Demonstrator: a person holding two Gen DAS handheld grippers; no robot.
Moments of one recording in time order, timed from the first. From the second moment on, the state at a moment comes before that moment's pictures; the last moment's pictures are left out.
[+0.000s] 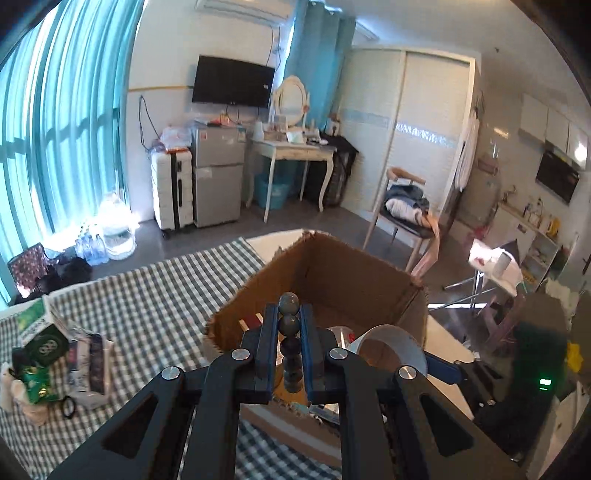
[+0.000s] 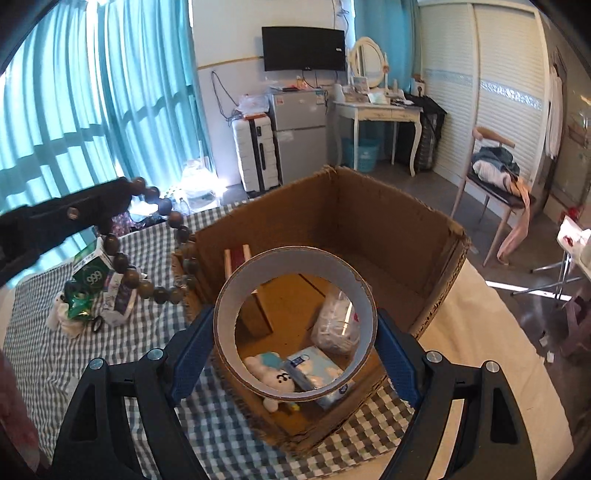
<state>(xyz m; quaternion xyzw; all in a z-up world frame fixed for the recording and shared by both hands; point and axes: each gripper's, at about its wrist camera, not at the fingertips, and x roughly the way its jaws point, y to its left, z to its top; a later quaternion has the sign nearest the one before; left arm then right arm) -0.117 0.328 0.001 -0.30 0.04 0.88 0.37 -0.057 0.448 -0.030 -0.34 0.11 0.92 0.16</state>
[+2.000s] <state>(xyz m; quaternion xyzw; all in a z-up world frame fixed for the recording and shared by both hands) -0.103 0.016 -0.219 -0.56 -0.01 0.83 0.00 -0.080 0.251 -0.082 -0.33 0.06 0.94 -0.05</state>
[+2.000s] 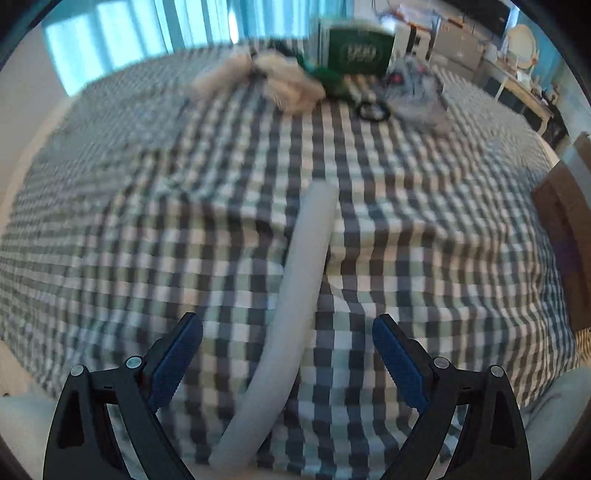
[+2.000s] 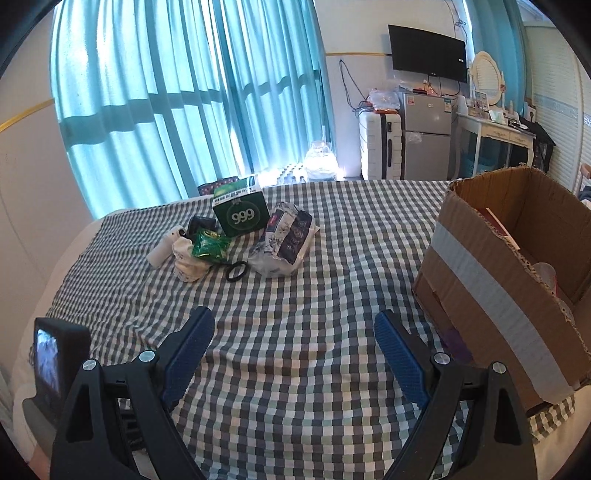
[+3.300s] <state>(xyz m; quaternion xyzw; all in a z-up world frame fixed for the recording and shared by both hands) -0.245 -0.048 -0.222 -0.47 -0.10 0.87 0.06 -0.254 0.150 -0.195 -0.42 0.00 0.90 -0.09</state>
